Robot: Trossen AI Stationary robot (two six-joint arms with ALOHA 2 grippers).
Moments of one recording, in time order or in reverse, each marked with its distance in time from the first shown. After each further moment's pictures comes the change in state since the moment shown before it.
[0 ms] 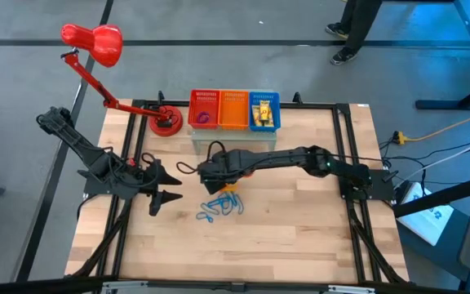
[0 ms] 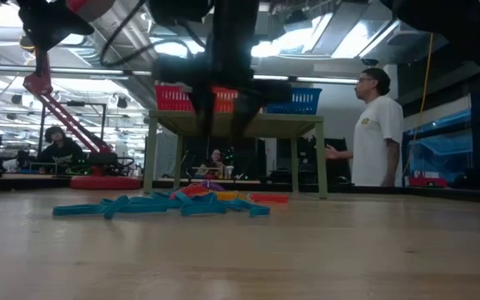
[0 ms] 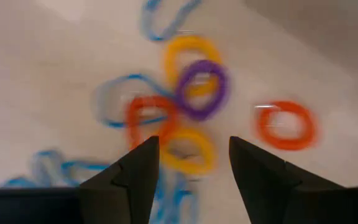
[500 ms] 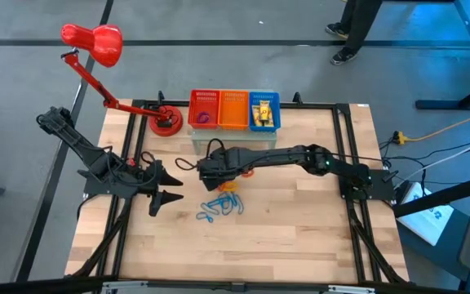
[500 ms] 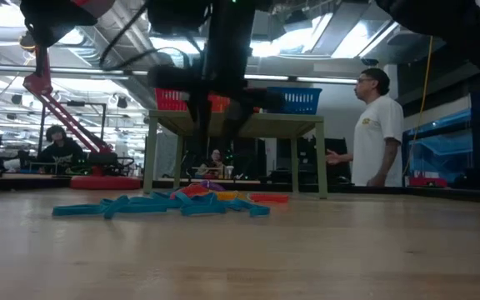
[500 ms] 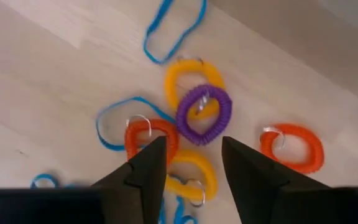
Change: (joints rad) left arm 0.000 0.000 0.000 0.053 0.002 0.000; right arm -0.027 0.013 -0.027 0.076 -0.003 -0.019
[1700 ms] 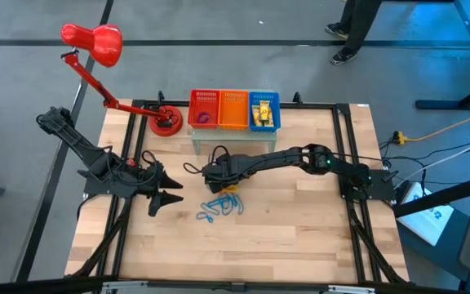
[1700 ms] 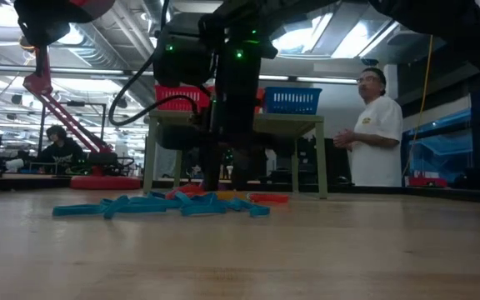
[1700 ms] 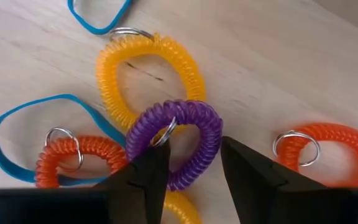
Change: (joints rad) left arm 0.002 0.000 0.000 0.013 0.041 -0.099; right arm -0.010 -0.014 -0.288 0.241 -0.007 0.043
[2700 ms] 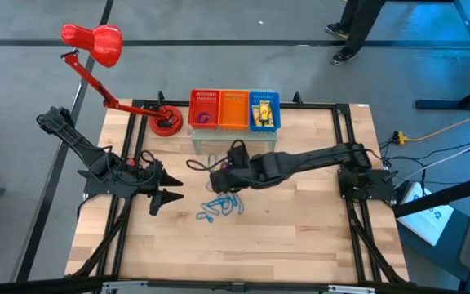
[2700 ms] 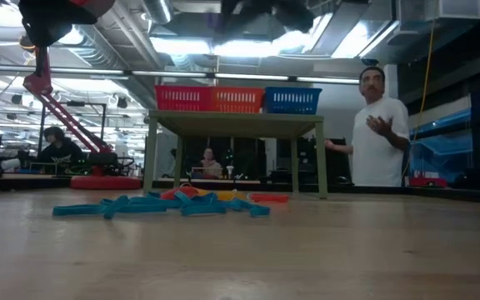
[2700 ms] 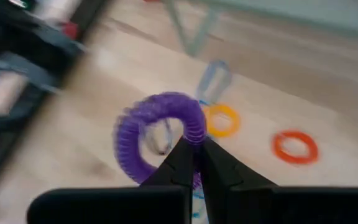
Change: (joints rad) left arm 0.000 0.000 0.000 -0.002 -0.044 0.031; right arm 0.165 -0.402 0.004 0.001 0.278 0.102
